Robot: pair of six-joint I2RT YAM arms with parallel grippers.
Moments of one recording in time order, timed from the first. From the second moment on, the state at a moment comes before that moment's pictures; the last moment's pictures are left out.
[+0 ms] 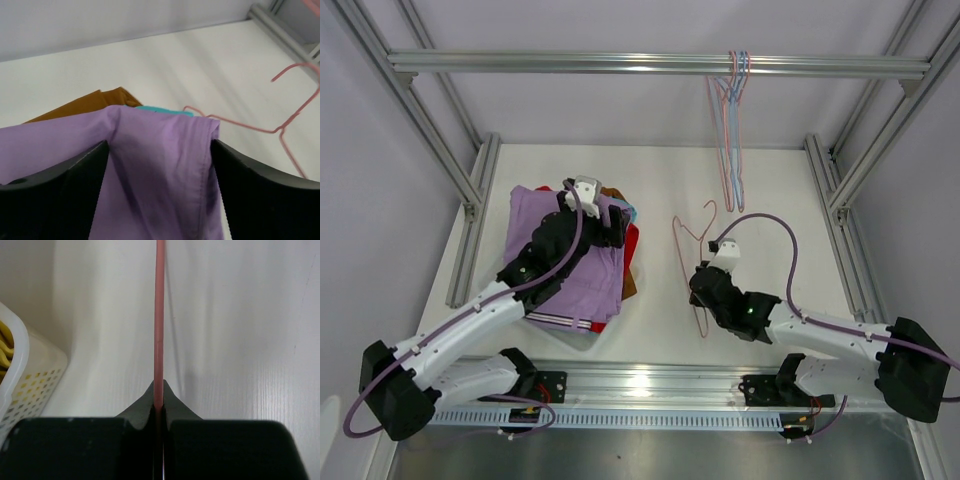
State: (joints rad) left arm -0.71 1.03 0.83 0.04 -0.30 -0.15; right arm 1.00 1.13 0.59 -0.16 0.59 0.80
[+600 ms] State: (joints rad) left arm -0.63 0.61 0.77 0.11 -0.33 -0.15; right arm 1.09 1.16 0.87 -0.33 0.63 0.70
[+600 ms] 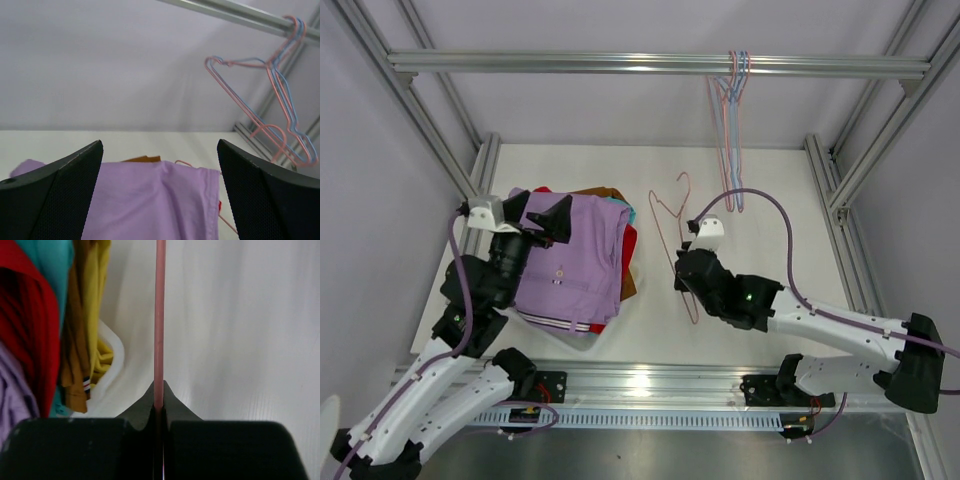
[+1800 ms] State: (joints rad) left arm -0.55 0.66 0.74 0.12 -0.46 -0.16; right arm 0.73 1.48 1.81 -0.61 0.61 0.14
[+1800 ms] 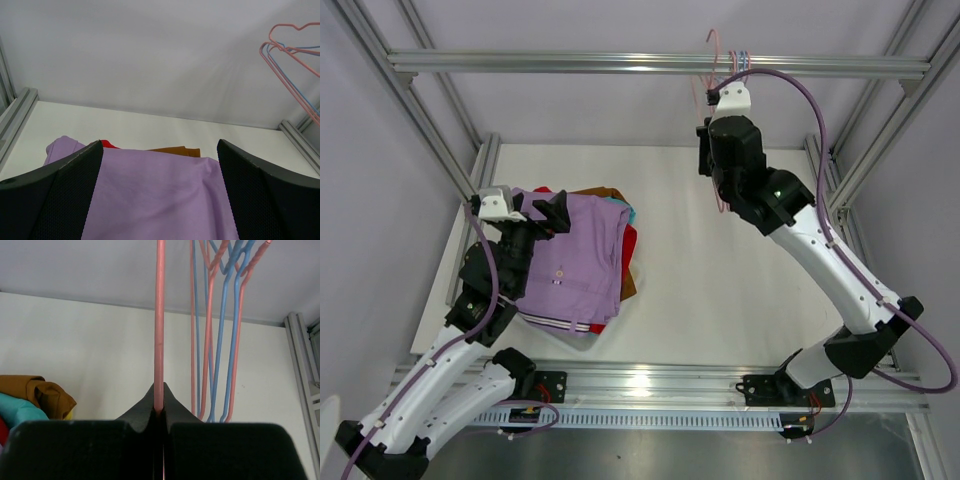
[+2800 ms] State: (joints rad) left arm -0.53 0.68 0.74 0.11 -0.42 -0.17; right arm 0.50 1.48 1.58 -0.45 0.37 0.20
